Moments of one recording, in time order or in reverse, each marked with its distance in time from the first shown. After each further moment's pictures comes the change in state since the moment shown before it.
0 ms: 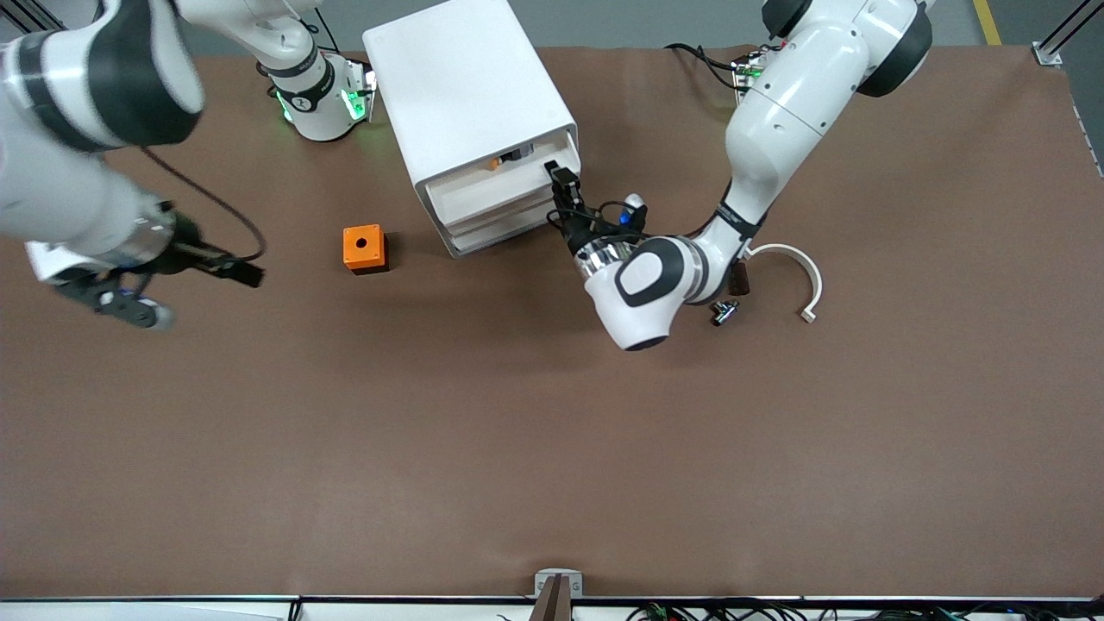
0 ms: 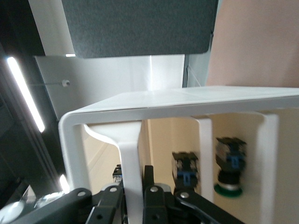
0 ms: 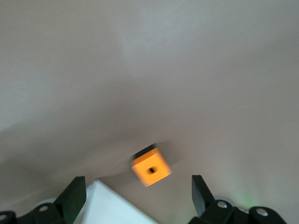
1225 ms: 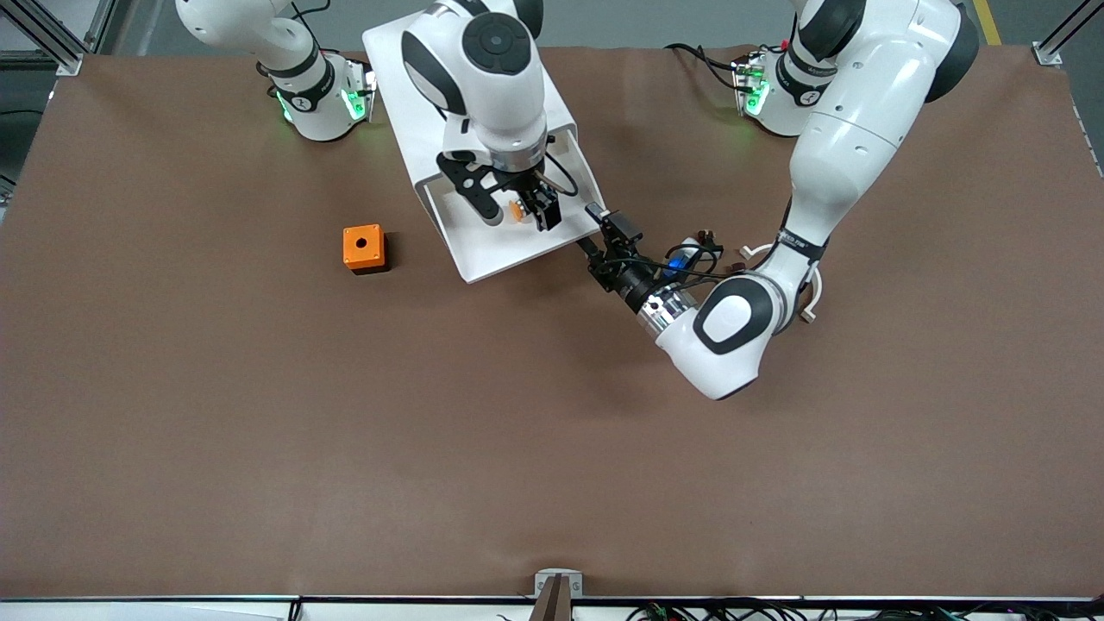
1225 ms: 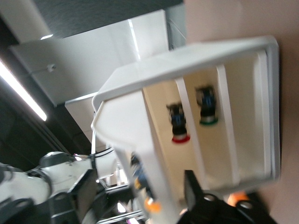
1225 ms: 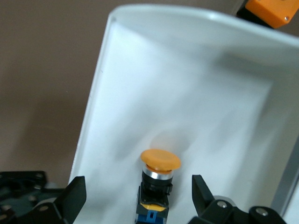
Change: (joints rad) left arm 0.156 -0.001 0.005 0.084 -0.033 0.009 0.261; right arm 0.630 0.143 0.000 -0.102 0.022 0.387 1.064
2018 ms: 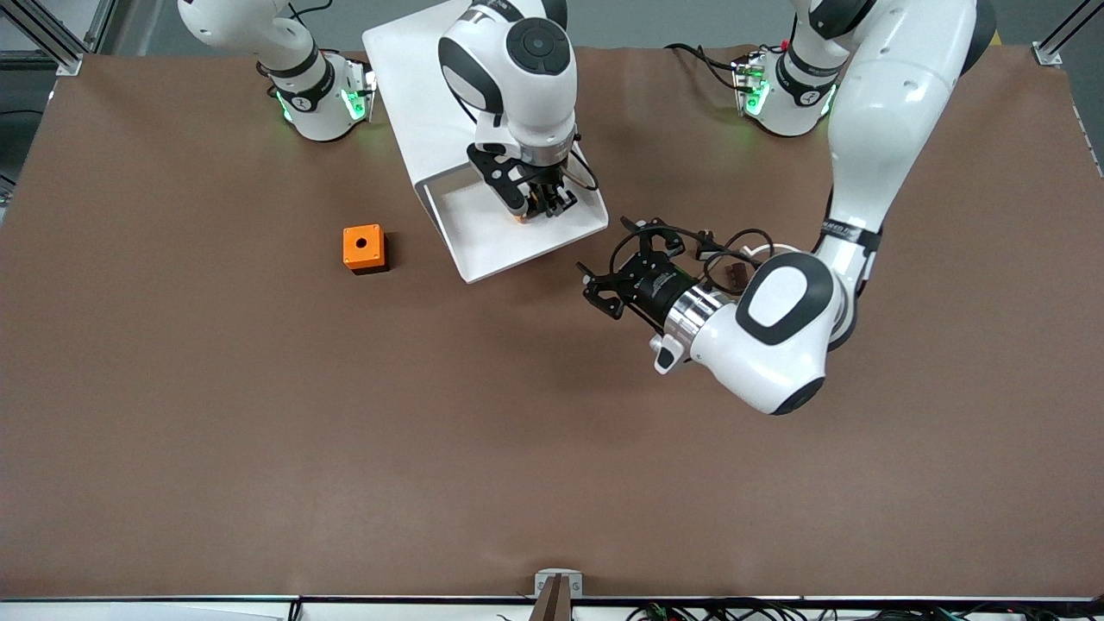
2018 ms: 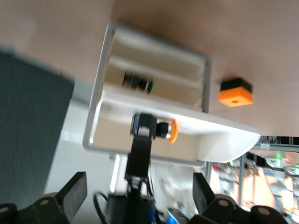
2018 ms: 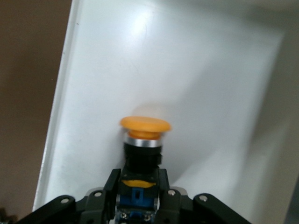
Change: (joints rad) left arm 0.008 -0.120 0.007 0.207 0.257 0.053 0.898; right arm 0.055 0.040 -0.009 0.008 -0.006 0.026 0.084
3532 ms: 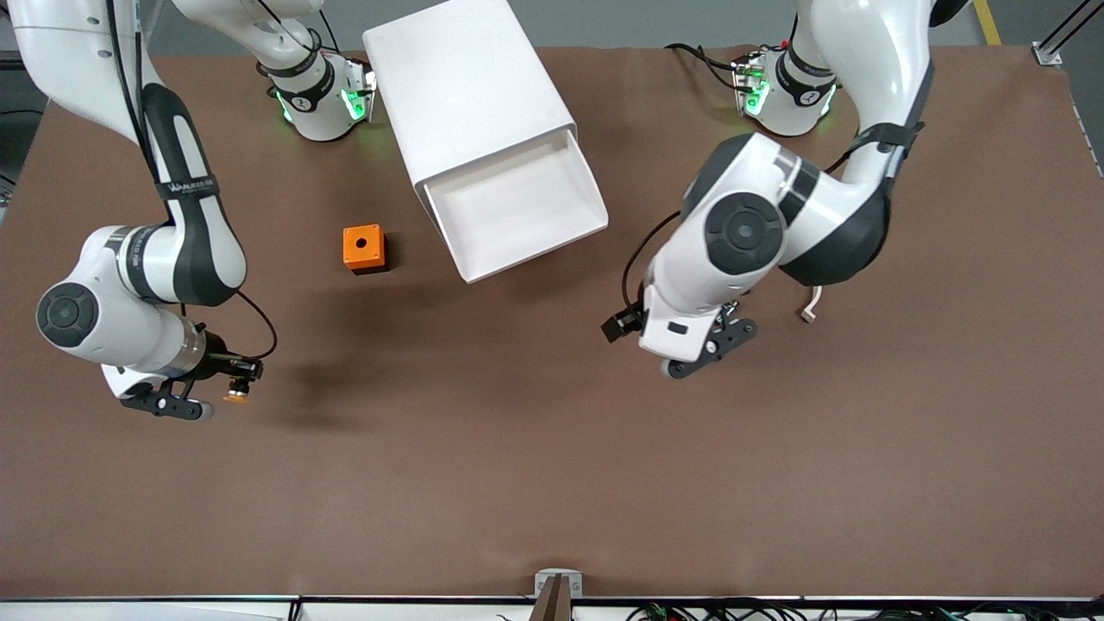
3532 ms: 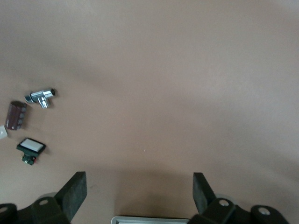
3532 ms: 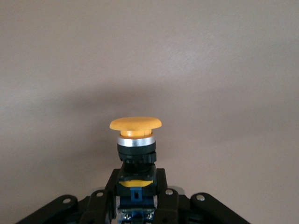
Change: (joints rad) left arm -0.176 -0.143 0.001 -0.058 0.783 0.375 0.088; right arm -0.906 0.150 -0.040 -0.102 0.011 0.236 -1.697
